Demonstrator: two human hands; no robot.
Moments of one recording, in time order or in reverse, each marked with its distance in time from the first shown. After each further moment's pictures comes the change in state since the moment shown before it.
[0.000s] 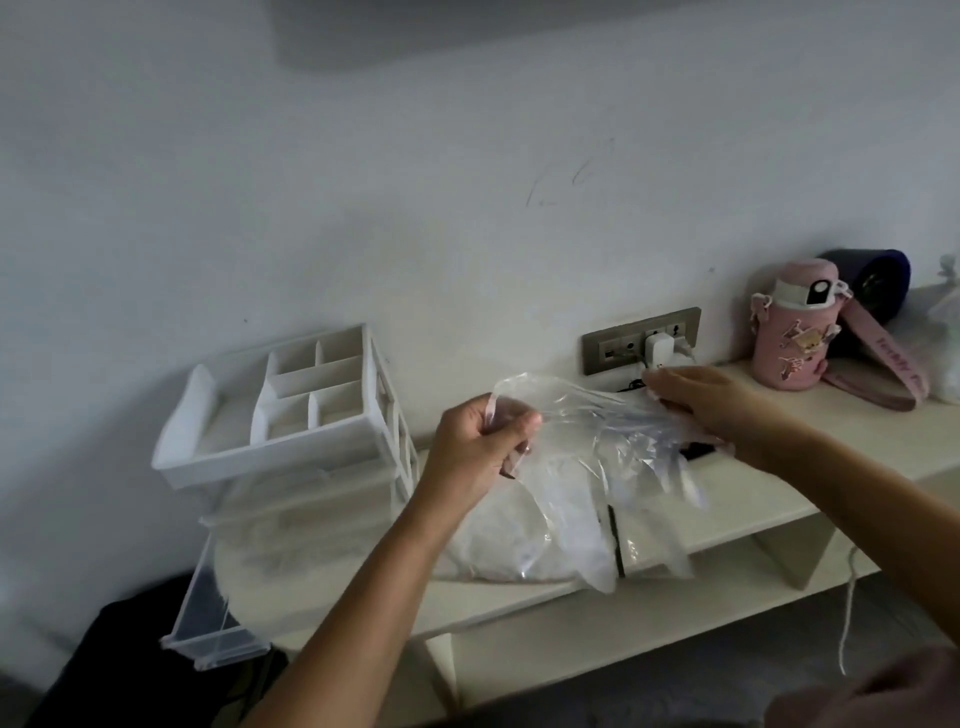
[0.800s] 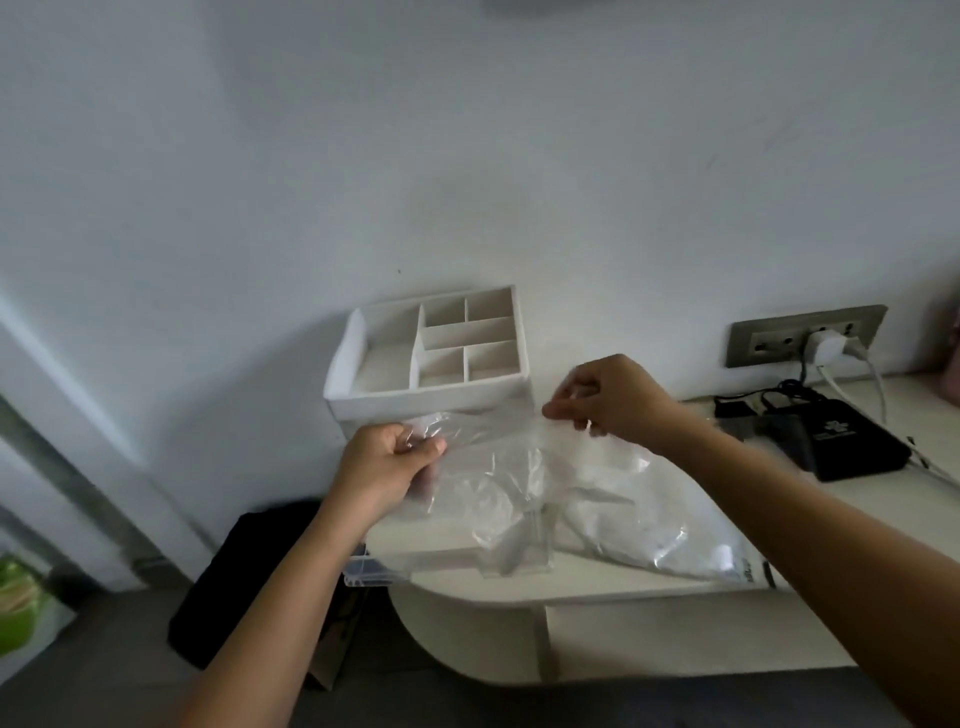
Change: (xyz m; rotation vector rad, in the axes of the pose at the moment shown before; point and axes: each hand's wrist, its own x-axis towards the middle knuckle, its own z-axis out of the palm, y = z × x) left_hand -0.071 -0.022 -0.188 0.401 0.431 -0.287; right_hand 0.050 -0.046 0.202 -0.341 -0.177 -0.217
